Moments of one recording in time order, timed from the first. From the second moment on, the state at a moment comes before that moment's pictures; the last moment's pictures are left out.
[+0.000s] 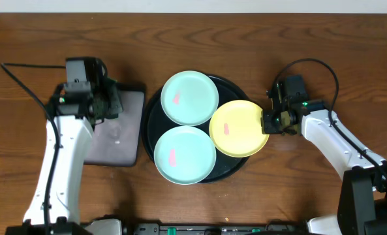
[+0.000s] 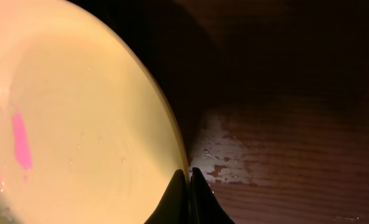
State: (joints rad) left arm 0.06 1.42 1.21 -0.88 -0.02 -0.17; right arm 0.21 1.63 0.96 -0.62 -0.11 0.18
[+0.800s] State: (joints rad) left arm -0.39 1.52 1.34 -0.85 0.17 -0.46; right arm 0.21 1.63 0.96 -0.62 -0.12 0.18
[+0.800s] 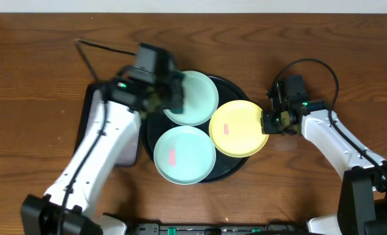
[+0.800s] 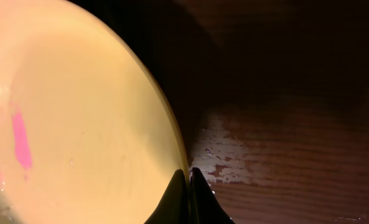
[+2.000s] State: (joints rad) left arm -0.71 1.79 1.32 -0.70 0.00 -0.63; right arm 0.21 1.63 0.96 -0.61 -0.12 0.18
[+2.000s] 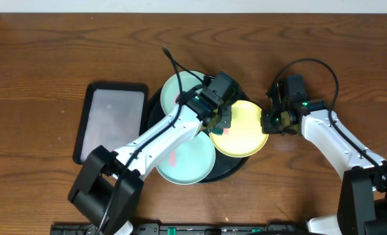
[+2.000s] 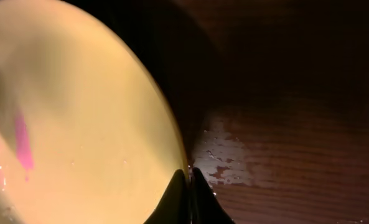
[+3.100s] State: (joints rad) left arm -0.73 1.92 1.32 -0.65 -0.04 -0.68; right arm 0.21 1.63 0.96 -0.61 -0.12 0.18
